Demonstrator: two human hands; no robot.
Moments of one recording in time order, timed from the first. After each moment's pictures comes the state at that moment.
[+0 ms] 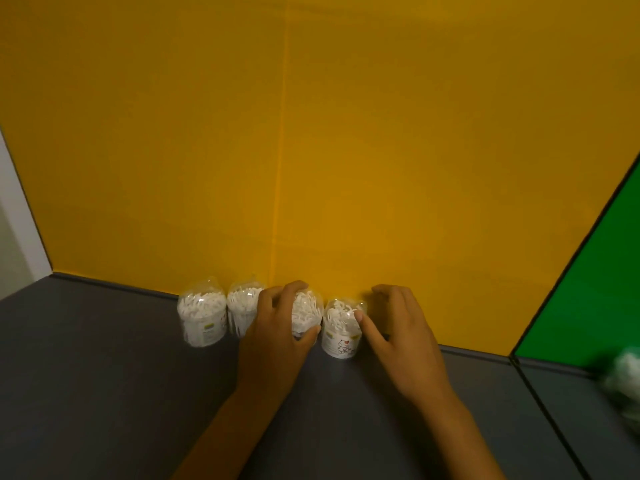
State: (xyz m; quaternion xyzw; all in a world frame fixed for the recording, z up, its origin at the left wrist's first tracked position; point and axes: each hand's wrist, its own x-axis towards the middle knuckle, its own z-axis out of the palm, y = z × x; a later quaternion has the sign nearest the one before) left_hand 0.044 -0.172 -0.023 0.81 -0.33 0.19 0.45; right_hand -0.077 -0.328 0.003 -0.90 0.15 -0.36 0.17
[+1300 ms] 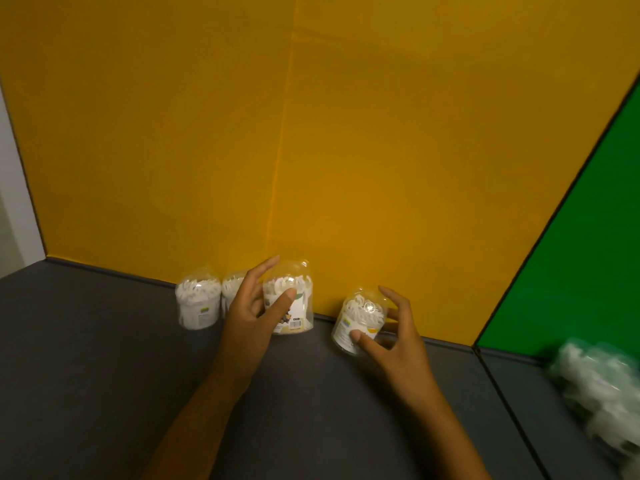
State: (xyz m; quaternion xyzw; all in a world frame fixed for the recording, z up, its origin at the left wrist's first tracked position) left_hand 0.003 -0.134 0.027 0.57 -0.29 -0.03 0.77; right_hand -0.123 -0.317 -0.001 -0.82 0.15 -0.33 0.45
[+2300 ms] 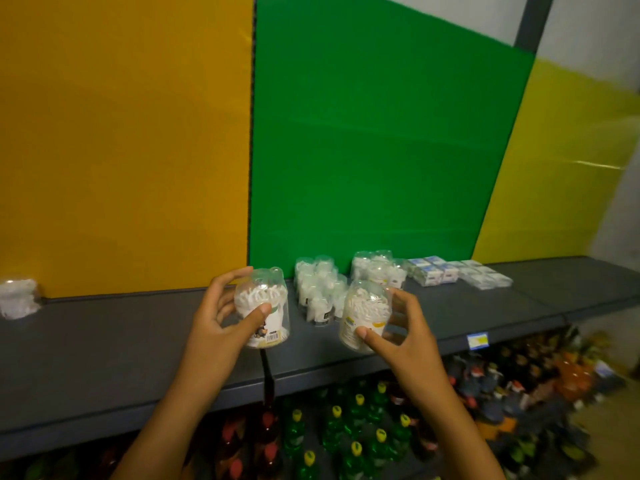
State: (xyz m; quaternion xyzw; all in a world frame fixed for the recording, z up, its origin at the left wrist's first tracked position) left_hand -0.388 -0.192 0.080 0.52 -0.45 -0.14 0.72; right_hand -0.604 -0.336 0.059 -0.73 0.30 -0.48 0.38
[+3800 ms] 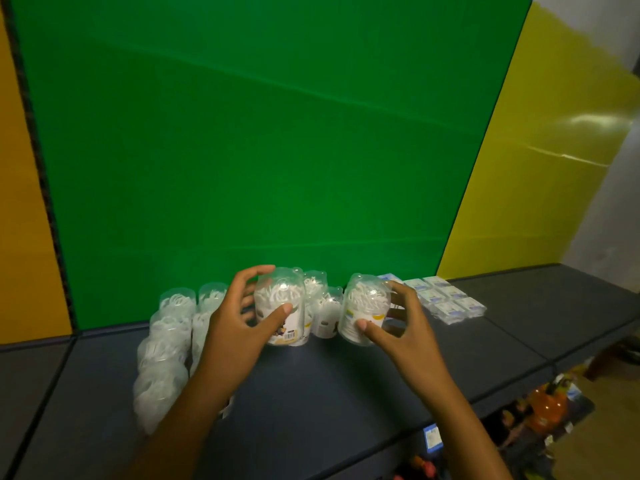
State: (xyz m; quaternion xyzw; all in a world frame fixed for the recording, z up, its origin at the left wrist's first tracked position) left_hand -0.446 -0.549 0.056 0.51 -0.48 -0.17 0.69; right_hand -0.662 -0.662 0.054 -0.74 0.35 -0.46 0.34
